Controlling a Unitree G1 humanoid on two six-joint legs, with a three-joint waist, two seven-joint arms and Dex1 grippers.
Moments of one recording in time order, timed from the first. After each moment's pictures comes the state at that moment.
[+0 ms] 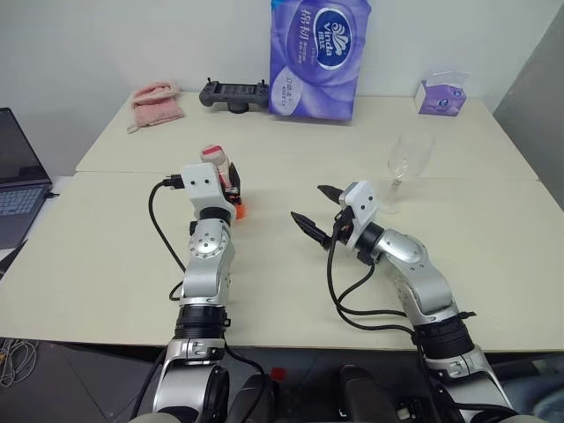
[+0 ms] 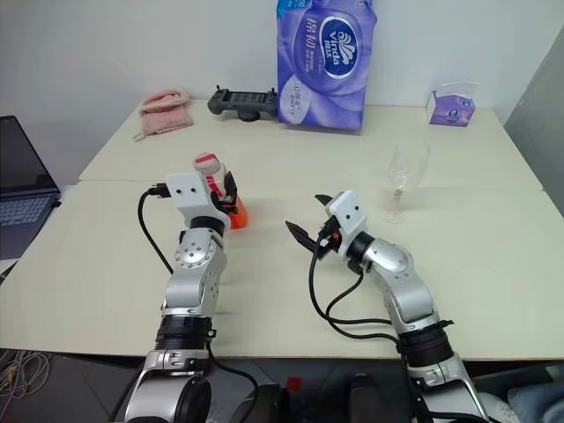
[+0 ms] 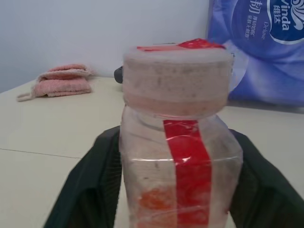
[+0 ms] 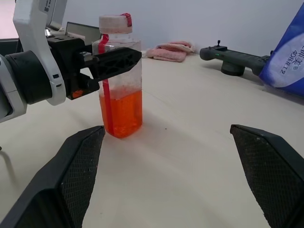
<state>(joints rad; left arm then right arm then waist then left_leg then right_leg) -0.53 0.08 0.15 0.20 -0.06 0.07 0.10 -0.46 -0.19 0.18 -0.05 0.18 0.25 0.56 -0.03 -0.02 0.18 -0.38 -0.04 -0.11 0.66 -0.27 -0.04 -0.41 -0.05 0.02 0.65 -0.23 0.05</state>
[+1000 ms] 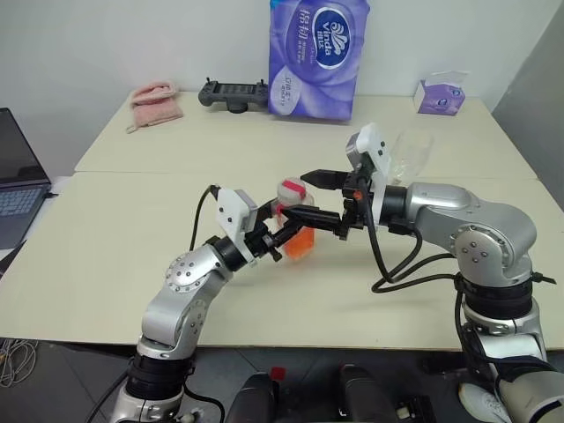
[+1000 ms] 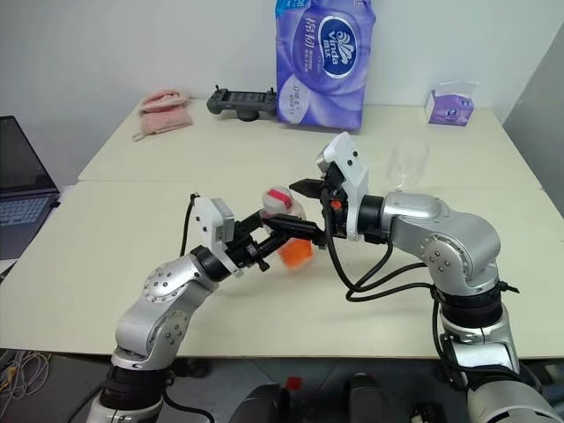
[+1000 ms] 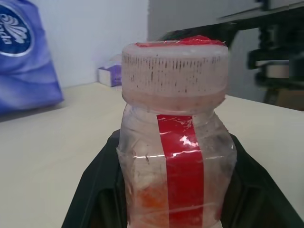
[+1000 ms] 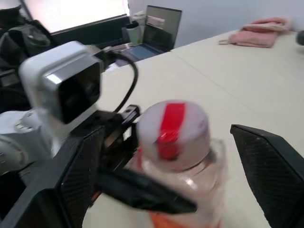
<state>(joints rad) -0.25 0.32 -0.07 -0.36 -0.44 0.32 -0.60 -0.77 -0.39 0.06 -0.39 0.70 1.08 0.57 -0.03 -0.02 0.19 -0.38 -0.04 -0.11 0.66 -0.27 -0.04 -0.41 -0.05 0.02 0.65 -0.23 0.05</state>
